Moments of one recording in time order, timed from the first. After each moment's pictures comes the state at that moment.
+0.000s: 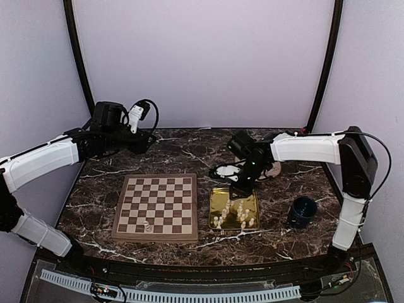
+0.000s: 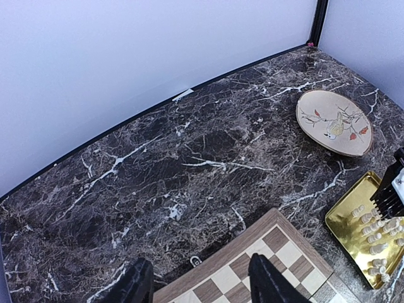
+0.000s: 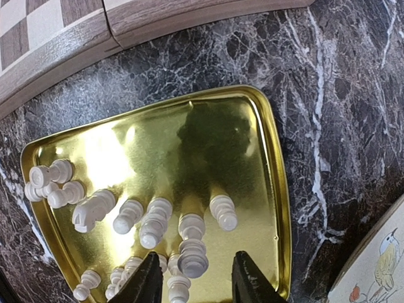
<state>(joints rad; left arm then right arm) -0.51 1.35 1.10 -0.25 0.00 0.06 0.77 1.86 1.37 -0.77 -0.16 -0.52</state>
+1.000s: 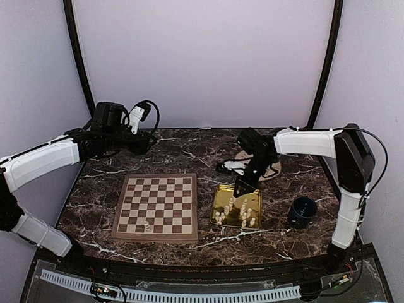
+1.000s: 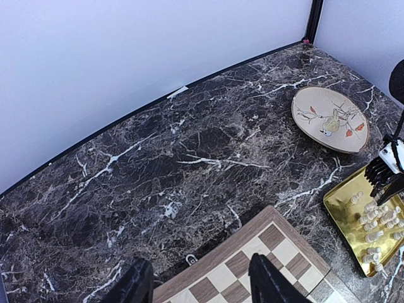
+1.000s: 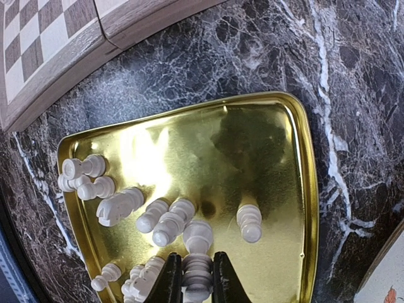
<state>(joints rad) -0.51 1.35 1.10 -0.26 0.02 0.06 0.66 1.92 1.40 -0.85 -0.36 -0.50</state>
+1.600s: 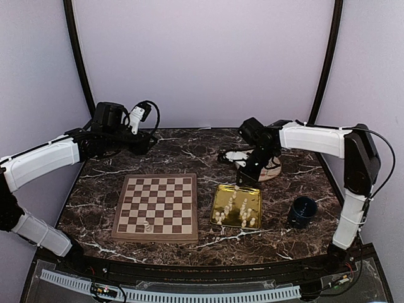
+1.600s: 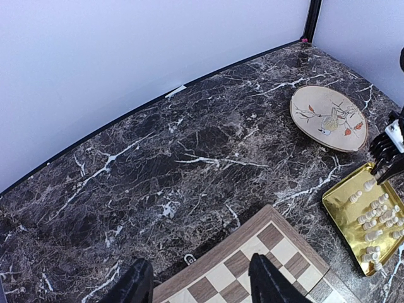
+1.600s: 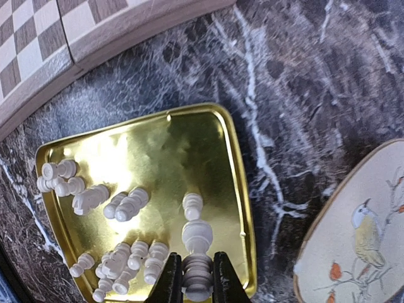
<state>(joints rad) -0.51 1.36 1.10 -0.26 0.03 0.06 0.66 1.87 1.44 -0.86 -0.24 -0.50</state>
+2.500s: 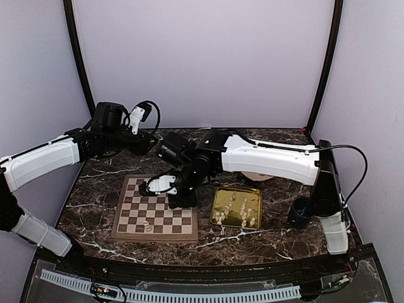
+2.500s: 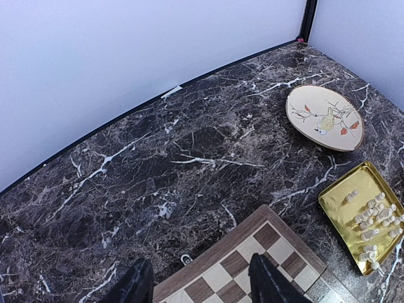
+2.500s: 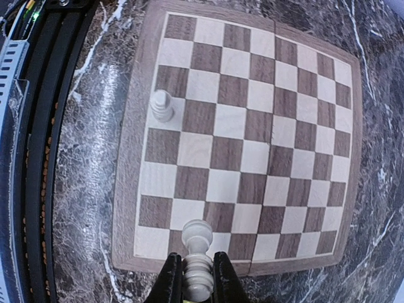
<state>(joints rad) -0.51 1.36 1.10 -0.26 0.04 0.06 1.18 2.14 2.03 -1.00 -0.13 -0.57</state>
